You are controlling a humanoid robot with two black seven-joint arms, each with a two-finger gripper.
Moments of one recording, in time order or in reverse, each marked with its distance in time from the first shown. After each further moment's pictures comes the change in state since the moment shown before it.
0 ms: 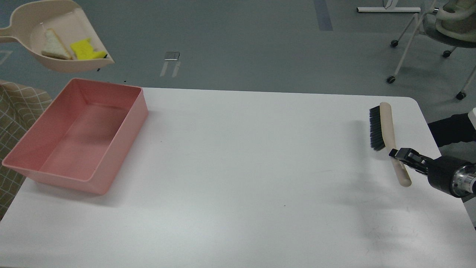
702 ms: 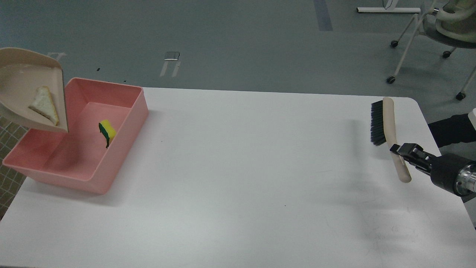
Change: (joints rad) left arm -0.104 0.193 0.007 -0.036 0.574 -0.126 -0.013; right arm -0.049 0.010 0.076 0.010 0.067 0.000 0.018
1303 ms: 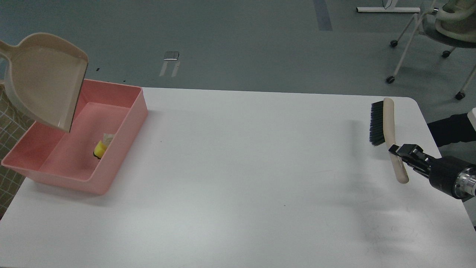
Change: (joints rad) left arm -0.172 0.076 -0.014 -0.245 0.154 0.000 0.001; right arm -0.025 0.034 0.032 0.008 0.004 0.000 0.002
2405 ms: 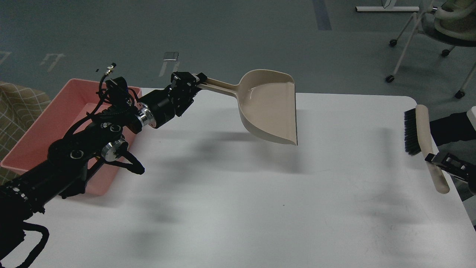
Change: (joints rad) left arm 0.036 -1.044 0.221 0.109 -0.339 0.256 0.169; right arm -0.021 -0.198 -0.071 0.025 -0.073 0.000 -0.009
